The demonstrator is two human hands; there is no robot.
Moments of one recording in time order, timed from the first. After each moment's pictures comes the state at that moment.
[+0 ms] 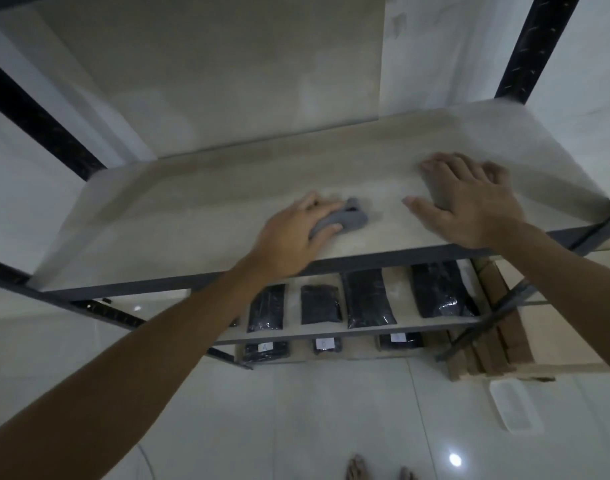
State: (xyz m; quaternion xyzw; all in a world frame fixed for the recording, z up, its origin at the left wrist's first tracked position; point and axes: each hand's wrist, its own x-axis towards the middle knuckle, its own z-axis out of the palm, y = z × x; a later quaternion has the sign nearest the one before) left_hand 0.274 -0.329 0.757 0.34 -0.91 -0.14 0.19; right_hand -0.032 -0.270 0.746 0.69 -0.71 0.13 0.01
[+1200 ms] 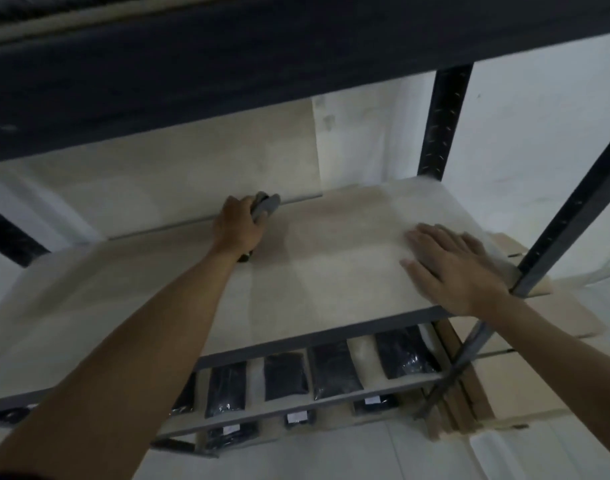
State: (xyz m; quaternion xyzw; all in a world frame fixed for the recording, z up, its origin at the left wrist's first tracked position) left_hand 0.207 -0.473 0.784 0.56 -0.81 -0.08 0.17; right_hand -0.103 -0.239 0.748 0.64 -0.76 0.12 -0.05
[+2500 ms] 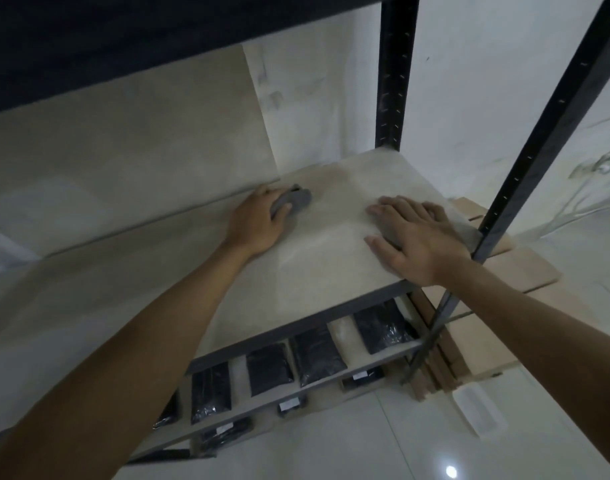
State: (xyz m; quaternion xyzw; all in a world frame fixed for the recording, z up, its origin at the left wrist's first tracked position) left_hand 0.131 -0.437 0.766 0.37 -0.90 -0.14 0.19; right_hand -0.102 -0.238 0.745 0.64 -0.76 0.13 -0.01
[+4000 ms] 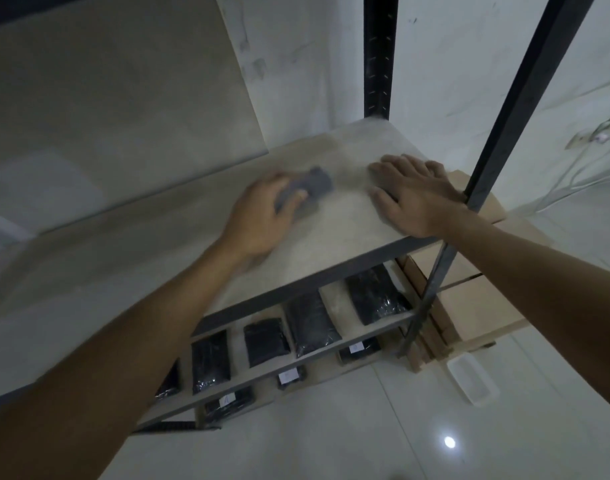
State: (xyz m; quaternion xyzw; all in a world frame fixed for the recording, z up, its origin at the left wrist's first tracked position) left_hand 0.139 -0.355 0.788 0.29 -0.91 -0.20 0.24; right_hand -0.122 -0.242 0.741 0.64 -0.76 0.14 0.01
